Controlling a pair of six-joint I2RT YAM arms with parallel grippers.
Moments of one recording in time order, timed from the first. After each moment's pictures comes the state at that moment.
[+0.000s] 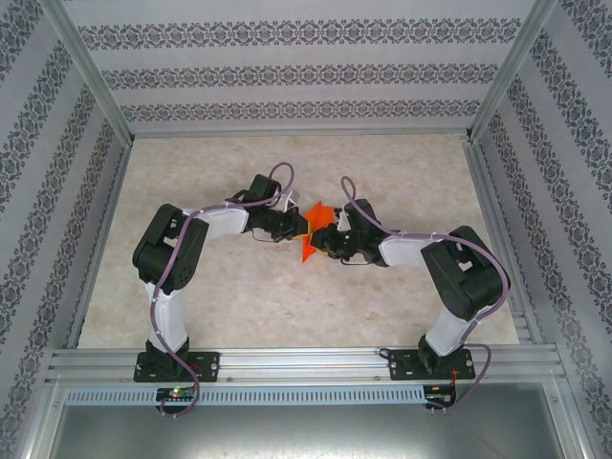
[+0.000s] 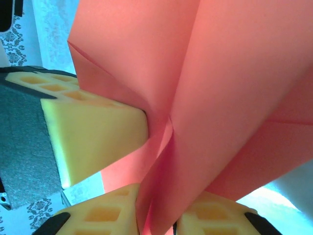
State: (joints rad) left arm -0.43 1.98 1.19 -0.13 0.77 -0.69; right arm 0.50 1.71 0.75 0.21 -0.56 0.96
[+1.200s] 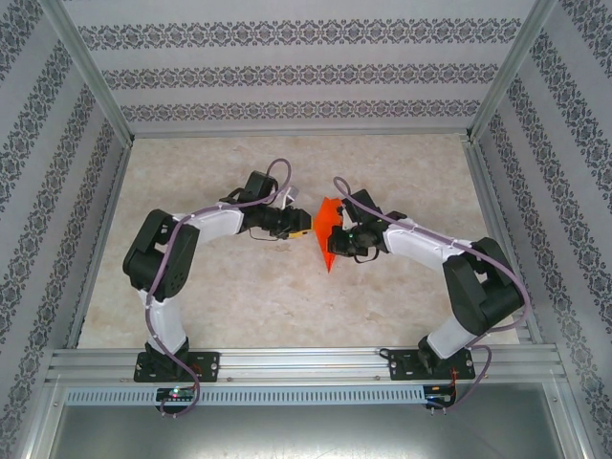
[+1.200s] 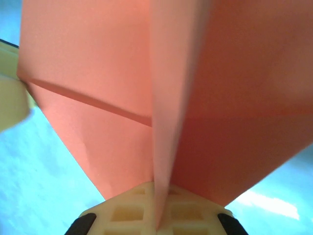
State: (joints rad) left arm -0.43 1.88 1.15 -0.15 0.78 -0.66; right arm 0.52 1.59 0.94 -0.45 -0.31 0.57
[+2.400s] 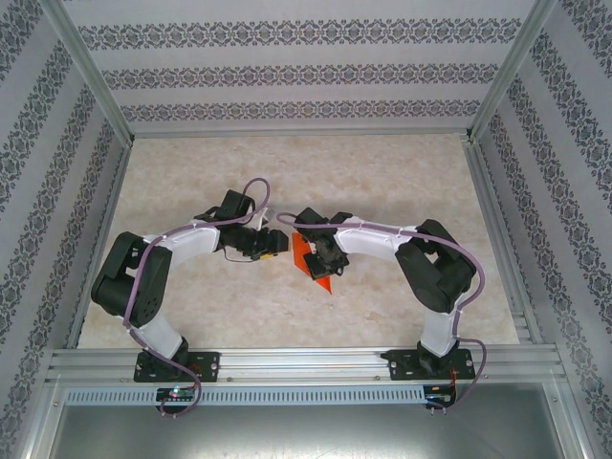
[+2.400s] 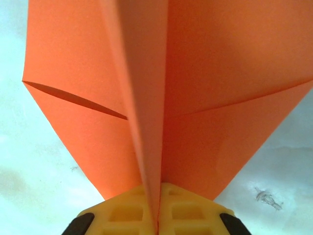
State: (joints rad) left arm -0.36 1.66 0.89 -0.28 0.68 -0.53; right arm 0.78 1.87 1.18 -0.76 -0.06 0.41
